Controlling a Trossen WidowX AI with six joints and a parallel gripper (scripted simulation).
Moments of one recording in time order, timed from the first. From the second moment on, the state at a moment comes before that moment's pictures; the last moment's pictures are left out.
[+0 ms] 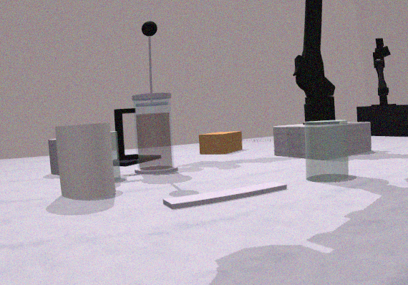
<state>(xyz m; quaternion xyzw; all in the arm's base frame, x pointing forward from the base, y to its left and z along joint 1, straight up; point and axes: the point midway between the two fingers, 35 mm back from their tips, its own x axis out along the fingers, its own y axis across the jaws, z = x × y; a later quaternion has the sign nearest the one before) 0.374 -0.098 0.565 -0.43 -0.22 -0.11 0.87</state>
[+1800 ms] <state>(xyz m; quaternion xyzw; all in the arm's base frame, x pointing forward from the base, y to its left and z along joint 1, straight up) 0.325 0.000 0.247 0.00 0.24 0.00 0.97</state>
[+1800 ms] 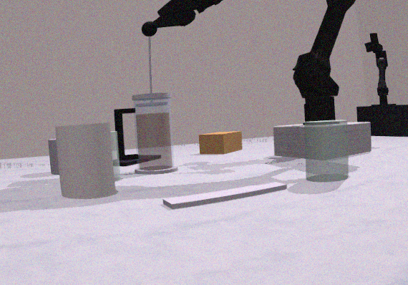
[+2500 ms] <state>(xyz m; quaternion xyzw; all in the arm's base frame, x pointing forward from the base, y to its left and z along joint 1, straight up) 0.343 0.001 0.234 0.00 0.25 0.00 0.97</state>
